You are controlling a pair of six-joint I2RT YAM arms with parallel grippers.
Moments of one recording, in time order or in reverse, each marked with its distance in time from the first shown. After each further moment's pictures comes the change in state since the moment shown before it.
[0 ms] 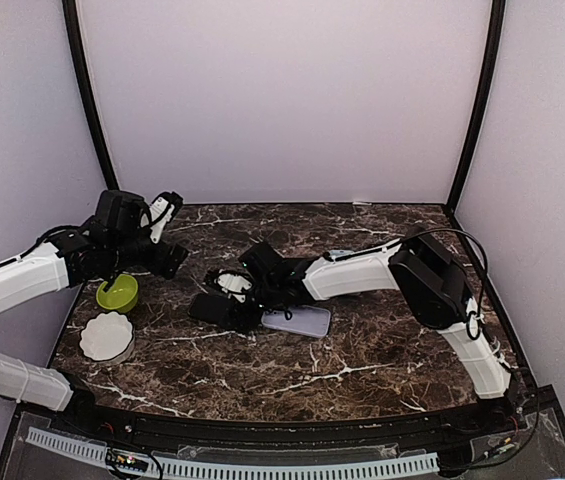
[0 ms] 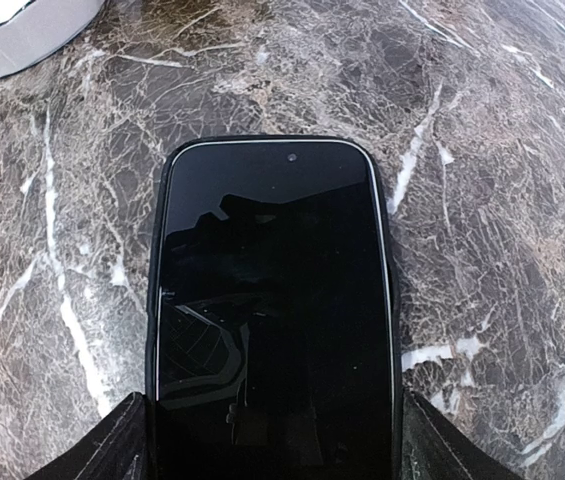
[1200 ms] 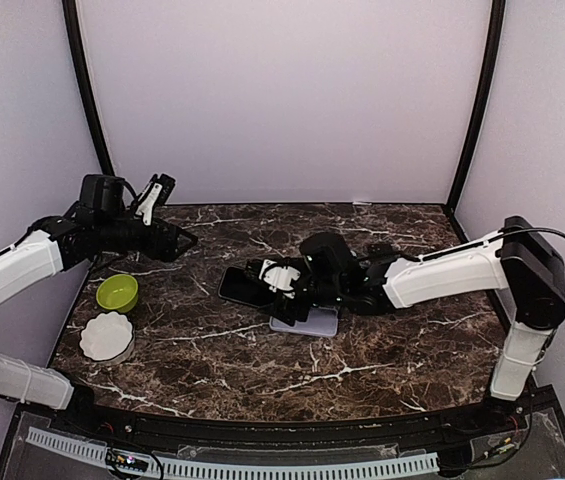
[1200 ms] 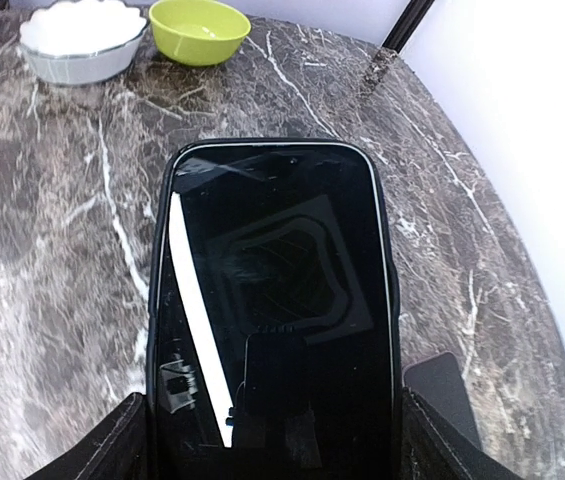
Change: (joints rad) left arm 0.147 0.008 0.062 -0.005 0.529 -0.165; right arm 0.007 -0.564 -0.611 0.294 0.164 -0.235
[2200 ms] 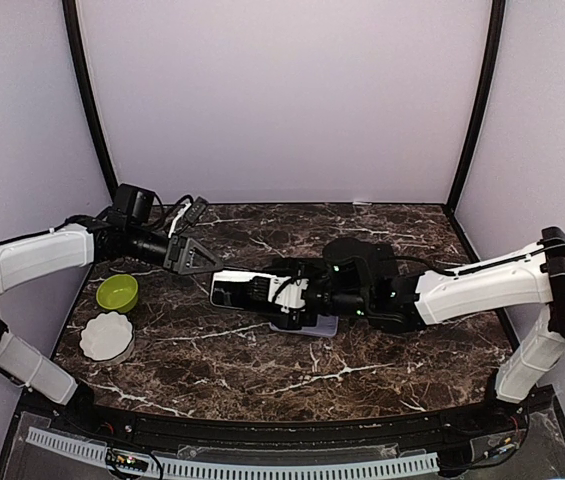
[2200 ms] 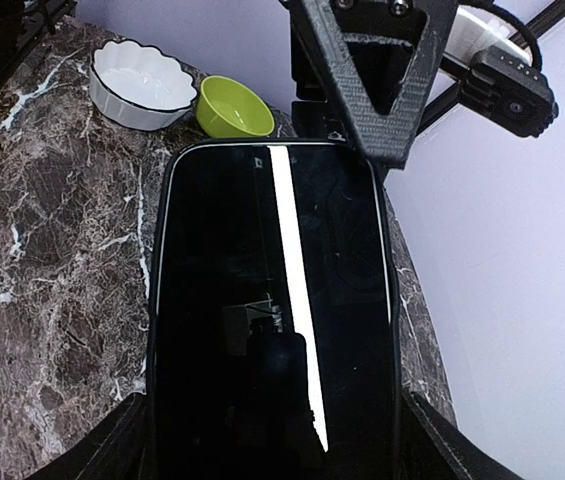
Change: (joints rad) left arm -0.002 0.231 0.029 0.037 0.762 -0.211; right arm 0.090 -0.205 -0.167 0.146 0.023 -0.269
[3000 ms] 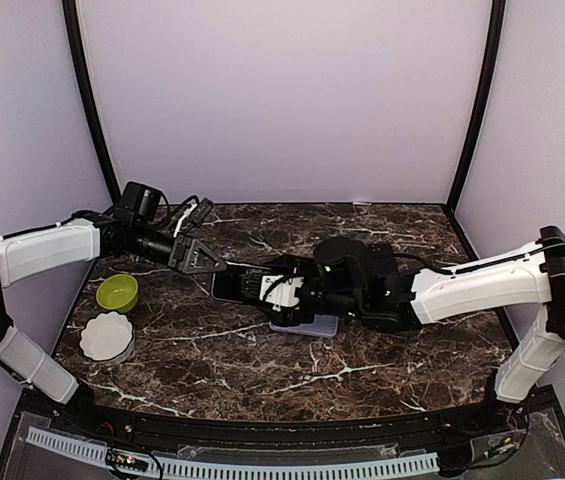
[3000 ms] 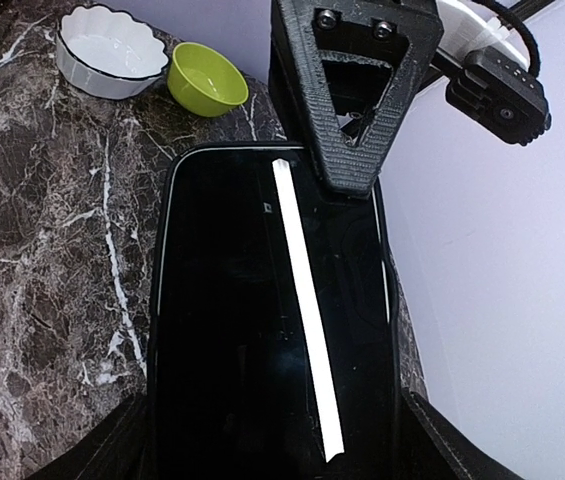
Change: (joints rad) left arm -0.020 0.053 0.049 -0.060 -0.012 0.036; right arm 0.030 0.017 0.053 -0.058 0.137 -0.032
